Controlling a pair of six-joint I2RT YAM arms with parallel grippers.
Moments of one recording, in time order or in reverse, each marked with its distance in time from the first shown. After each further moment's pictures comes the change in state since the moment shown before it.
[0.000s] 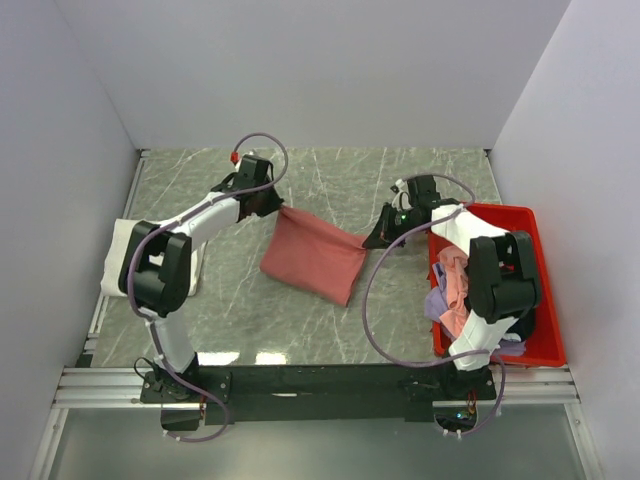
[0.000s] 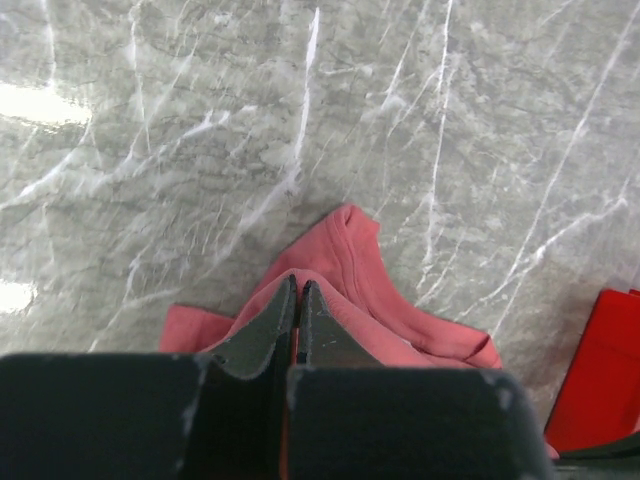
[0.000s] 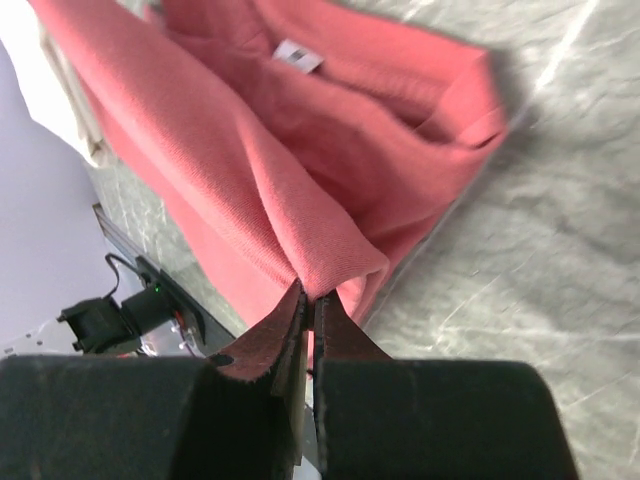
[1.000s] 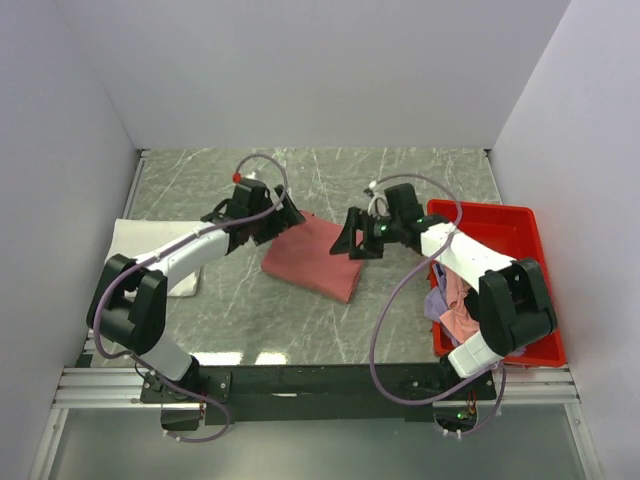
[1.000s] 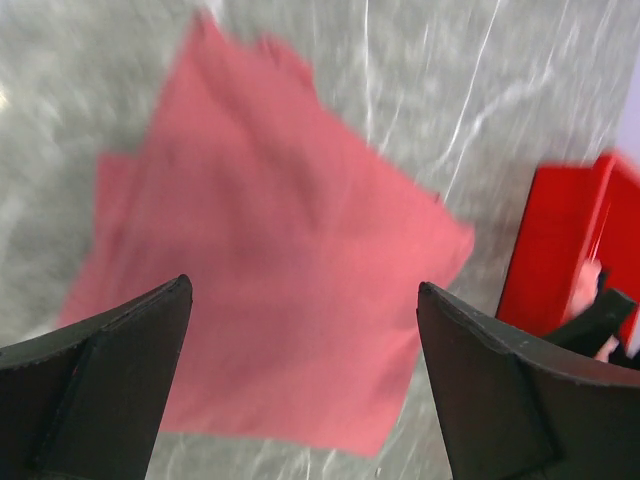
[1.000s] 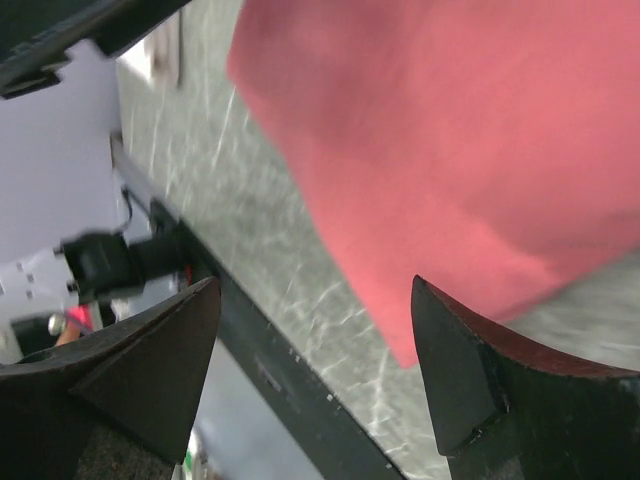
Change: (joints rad) left arm -0.067 -0.262 -0.274 0.084 0.118 -0.054; right arm 0.180 -0.189 -0.100 0.137 0.001 0.060
